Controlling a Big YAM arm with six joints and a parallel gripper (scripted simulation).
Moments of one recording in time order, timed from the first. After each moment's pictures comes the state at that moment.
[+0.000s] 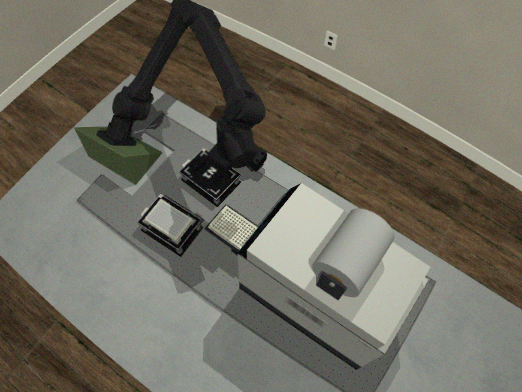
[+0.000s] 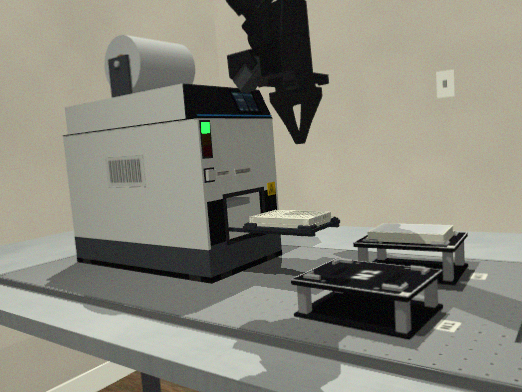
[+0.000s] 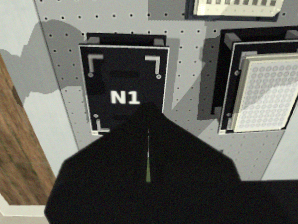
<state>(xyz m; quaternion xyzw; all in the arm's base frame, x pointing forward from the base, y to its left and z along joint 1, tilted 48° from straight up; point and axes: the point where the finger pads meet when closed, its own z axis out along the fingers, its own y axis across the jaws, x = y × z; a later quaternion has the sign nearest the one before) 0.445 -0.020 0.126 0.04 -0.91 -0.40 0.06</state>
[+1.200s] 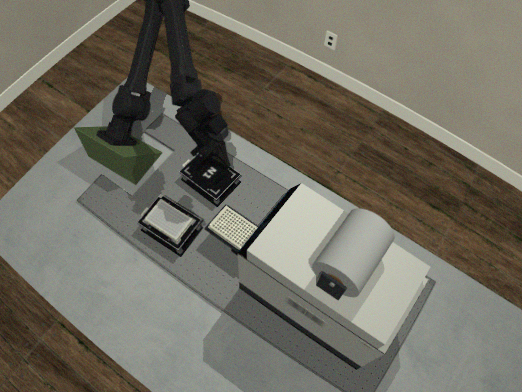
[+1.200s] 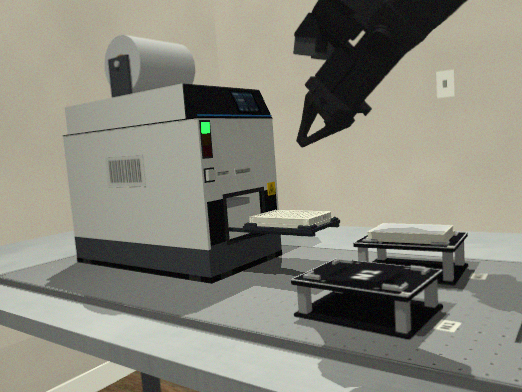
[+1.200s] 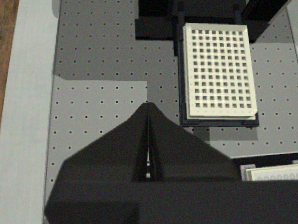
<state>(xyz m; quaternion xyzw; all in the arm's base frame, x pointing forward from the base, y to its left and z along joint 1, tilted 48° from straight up) 0.437 -0.016 0.126 -0.14 -0.86 -0.37 -0.34</state>
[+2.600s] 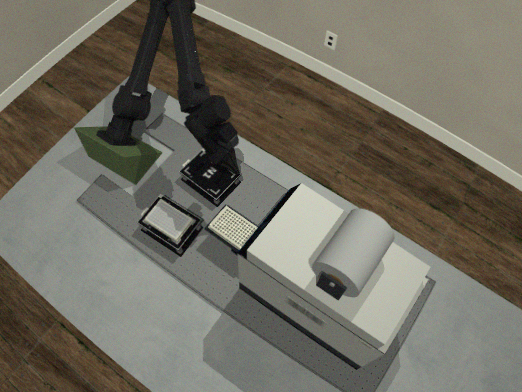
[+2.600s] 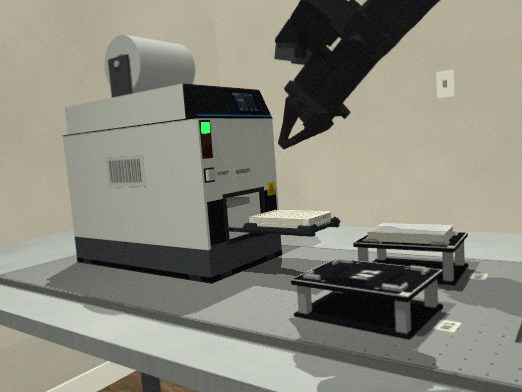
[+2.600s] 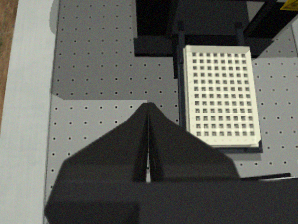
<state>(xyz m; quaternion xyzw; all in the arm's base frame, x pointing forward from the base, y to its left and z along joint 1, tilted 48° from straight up) 0.471 -0.014 0.122 -0.14 -0.86 -0.37 -0.34</state>
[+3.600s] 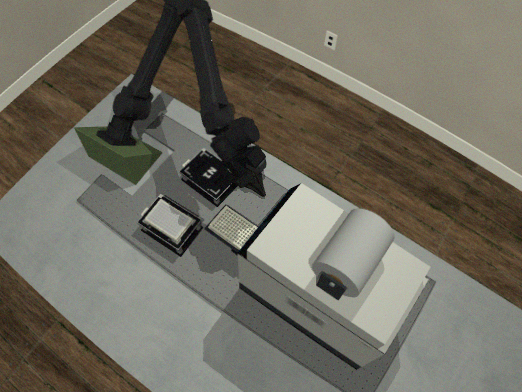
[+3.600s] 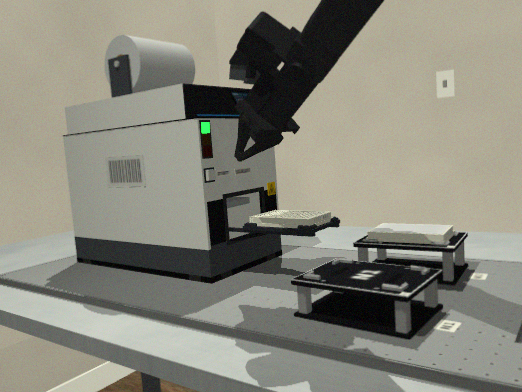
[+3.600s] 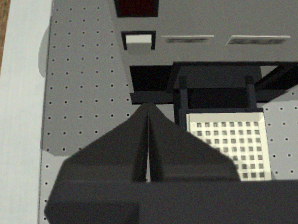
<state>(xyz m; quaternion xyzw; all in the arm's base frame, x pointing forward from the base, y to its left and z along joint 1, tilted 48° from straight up) 0.562 0.003 0.101 -0.15 -0.86 -0.37 -0.33</state>
